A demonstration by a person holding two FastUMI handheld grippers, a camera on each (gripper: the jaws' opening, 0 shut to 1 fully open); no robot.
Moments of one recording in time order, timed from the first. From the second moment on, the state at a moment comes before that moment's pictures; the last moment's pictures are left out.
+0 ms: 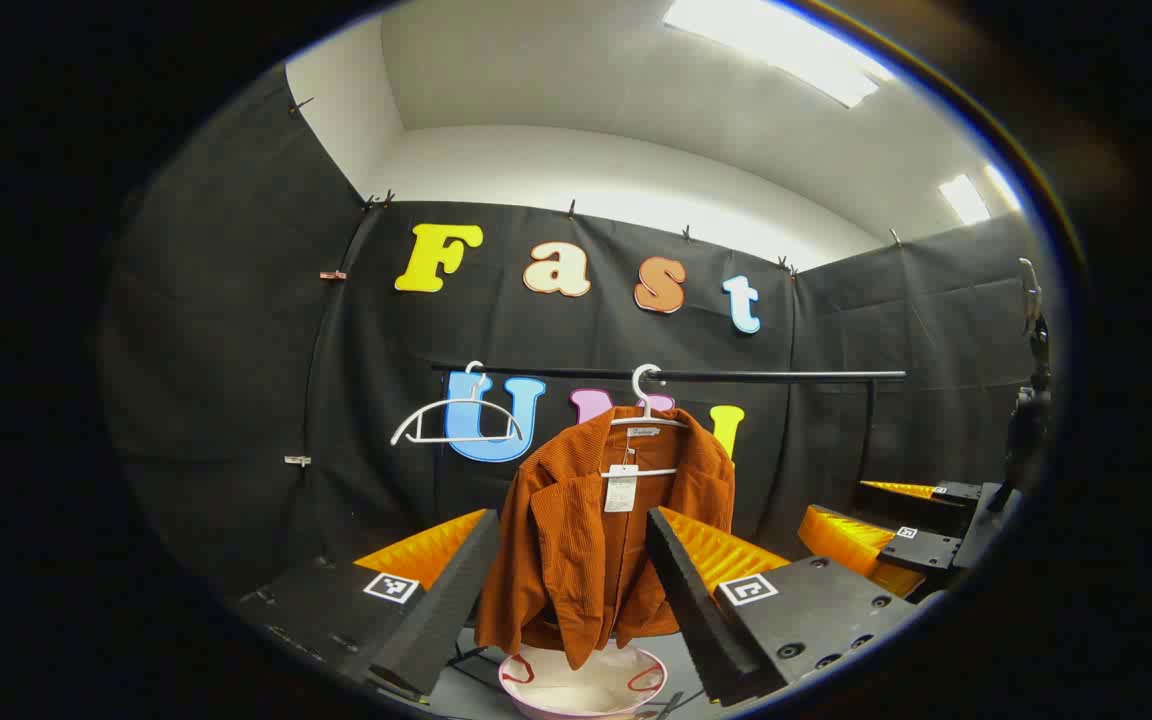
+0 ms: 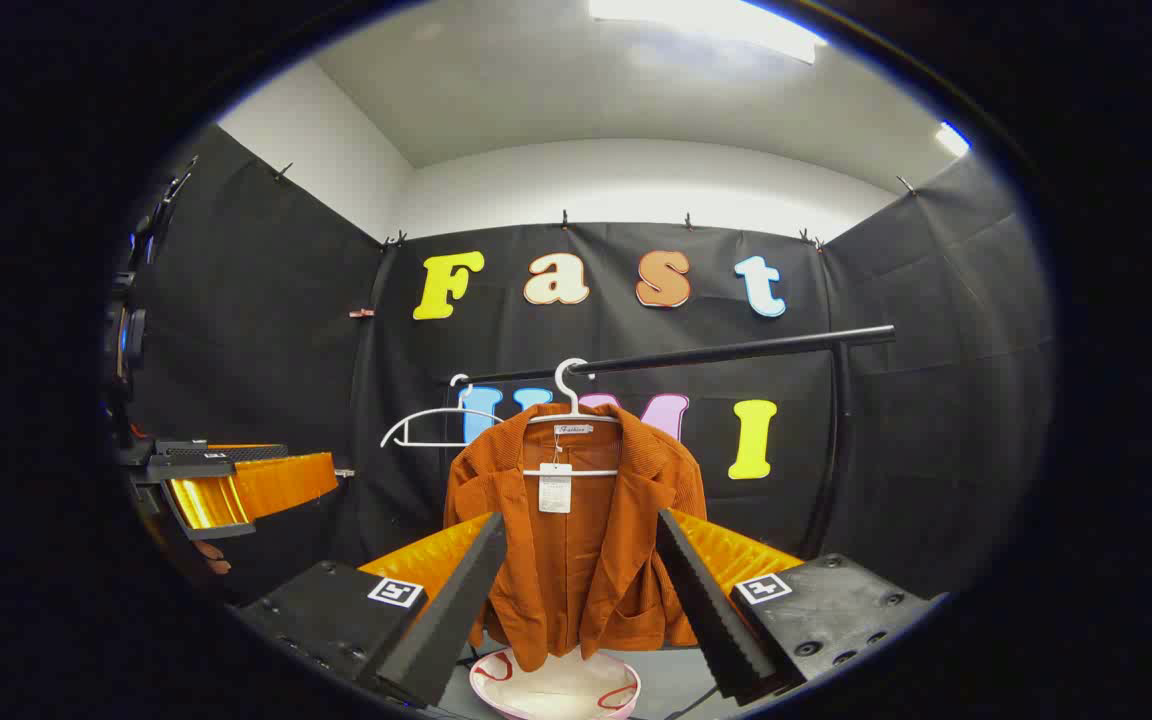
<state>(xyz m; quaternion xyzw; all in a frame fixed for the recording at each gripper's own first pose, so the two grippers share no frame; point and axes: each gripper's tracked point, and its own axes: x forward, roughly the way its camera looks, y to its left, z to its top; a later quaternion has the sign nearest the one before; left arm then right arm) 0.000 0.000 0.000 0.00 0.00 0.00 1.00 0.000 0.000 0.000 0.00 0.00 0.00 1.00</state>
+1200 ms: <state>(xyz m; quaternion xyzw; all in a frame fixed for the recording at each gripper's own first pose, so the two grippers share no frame) -0.011 0.009 0.006 -0.01 0.00 -0.03 1.00 -0.010 0.032 0.001 -0.01 0.01 0.01 1.00</state>
